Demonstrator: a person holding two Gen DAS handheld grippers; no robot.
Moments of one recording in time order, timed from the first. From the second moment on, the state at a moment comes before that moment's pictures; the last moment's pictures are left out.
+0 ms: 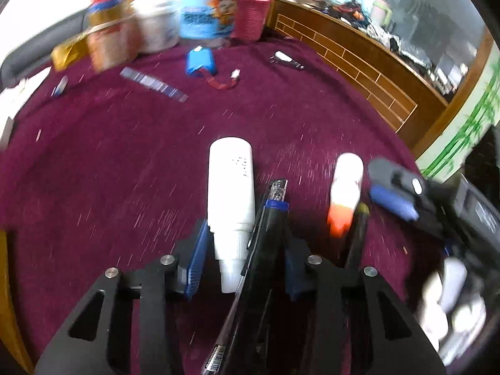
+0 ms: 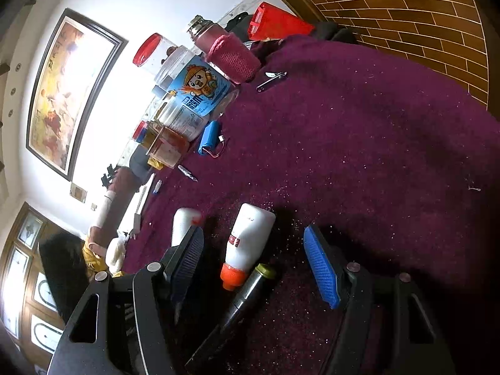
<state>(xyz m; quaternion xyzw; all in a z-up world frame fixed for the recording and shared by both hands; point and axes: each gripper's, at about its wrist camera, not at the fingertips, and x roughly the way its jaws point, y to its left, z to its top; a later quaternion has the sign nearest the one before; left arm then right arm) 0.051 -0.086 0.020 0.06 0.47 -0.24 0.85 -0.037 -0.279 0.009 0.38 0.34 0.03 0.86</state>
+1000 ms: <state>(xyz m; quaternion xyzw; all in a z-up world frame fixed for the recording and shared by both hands) 0.035 -0.053 0.018 0.10 0.44 -0.23 0.86 -0.037 -0.268 0.013 0.34 0.34 0.02 0.88</state>
